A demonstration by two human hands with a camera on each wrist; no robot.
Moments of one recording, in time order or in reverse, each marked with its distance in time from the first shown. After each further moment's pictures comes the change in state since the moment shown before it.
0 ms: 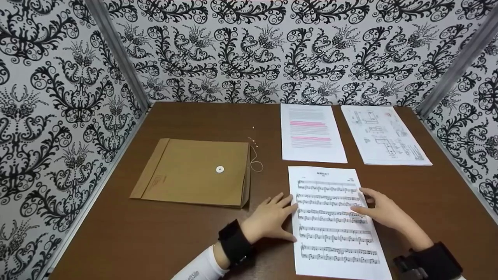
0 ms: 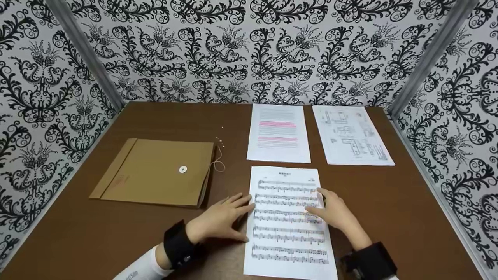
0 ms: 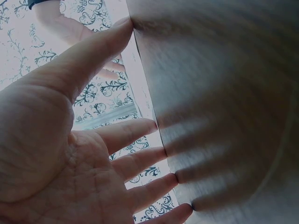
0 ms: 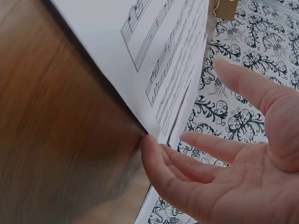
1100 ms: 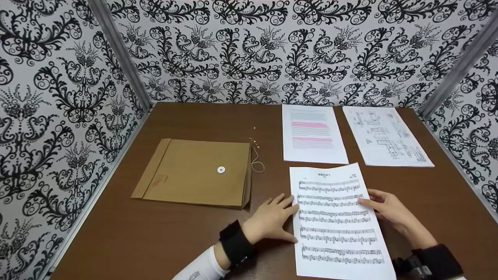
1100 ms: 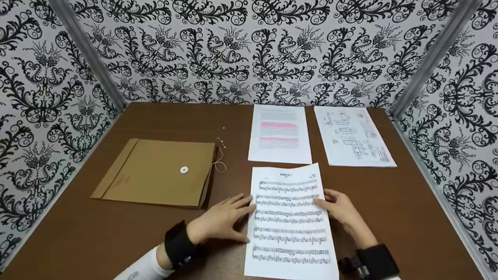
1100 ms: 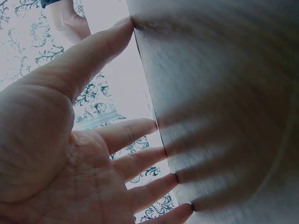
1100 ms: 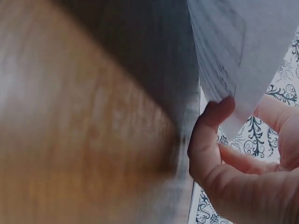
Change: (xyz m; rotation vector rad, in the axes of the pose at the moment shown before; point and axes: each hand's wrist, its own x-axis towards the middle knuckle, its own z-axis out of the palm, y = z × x) left_hand 0.001 -0.001 0.002 0.005 0.002 0.002; right_hand 0.013 0.028 0.002 0.595 -0.083 0.112
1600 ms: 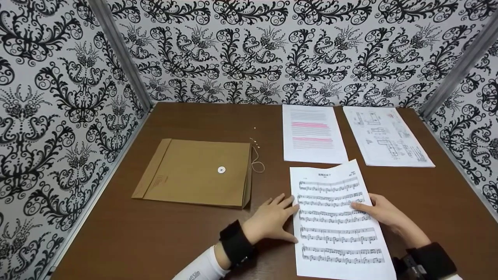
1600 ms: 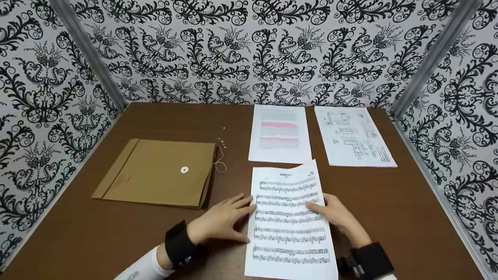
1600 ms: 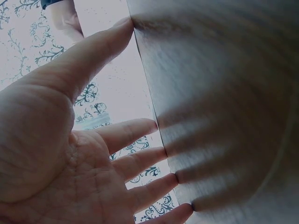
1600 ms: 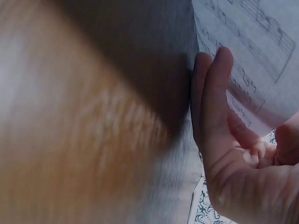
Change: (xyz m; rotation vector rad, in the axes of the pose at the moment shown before) left_hand 0.000 0.000 0.000 0.017 0.006 0.010; right_hand 0.005 0.001 0.009 -0.078 -0.129 -0.063
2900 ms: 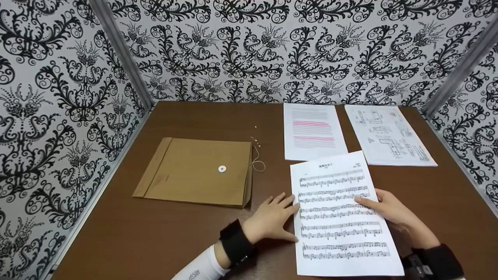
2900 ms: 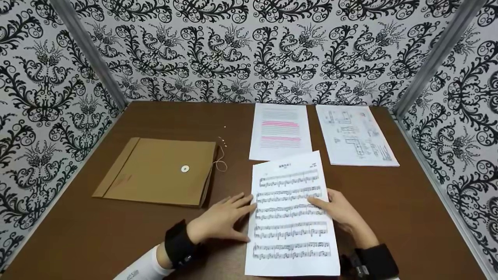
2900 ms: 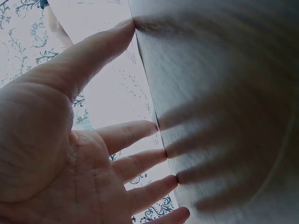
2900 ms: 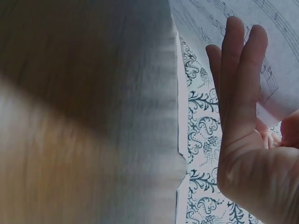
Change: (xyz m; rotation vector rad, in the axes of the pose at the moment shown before) left_hand -0.001 0.002 -0.001 0.028 0.006 -0.004; right_hand -0.010 -0.012 -0.008 0.194 -0.092 -0.114
